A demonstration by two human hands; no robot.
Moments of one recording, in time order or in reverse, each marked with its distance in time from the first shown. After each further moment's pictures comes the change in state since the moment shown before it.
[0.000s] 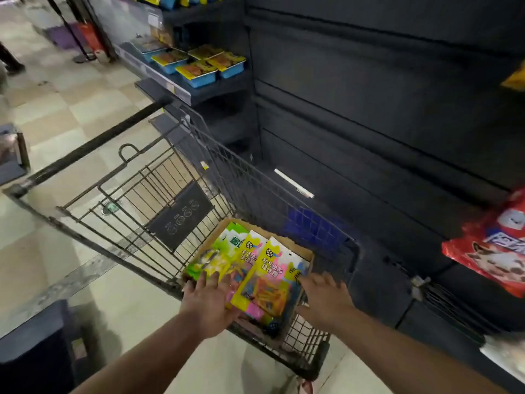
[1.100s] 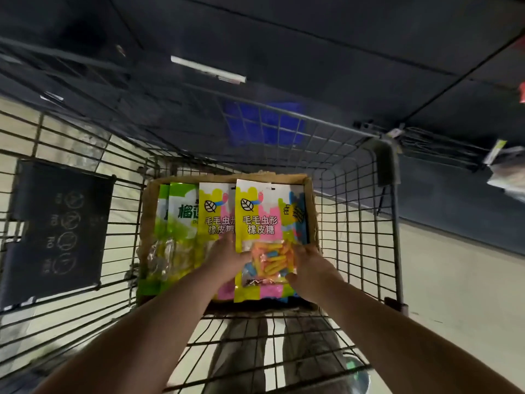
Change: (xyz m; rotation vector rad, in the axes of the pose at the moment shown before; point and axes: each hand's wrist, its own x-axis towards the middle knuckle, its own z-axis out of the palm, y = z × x) left_hand 0.259 0.009 0.089 -0.527 -0.459 0.136; right_hand 0.162 -0.040 0.118 0.609 -0.211 0.523
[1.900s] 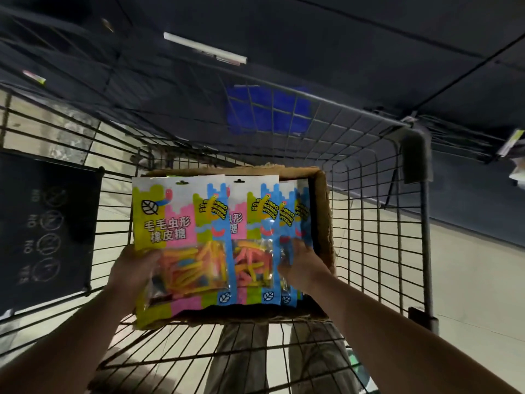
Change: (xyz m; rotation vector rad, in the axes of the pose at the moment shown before) left_hand 0.015 -0.126 -0.078 -0.475 0.309 -0.273; right_hand 0.052 -0.013 0.024 0.364 -0.071 0.133
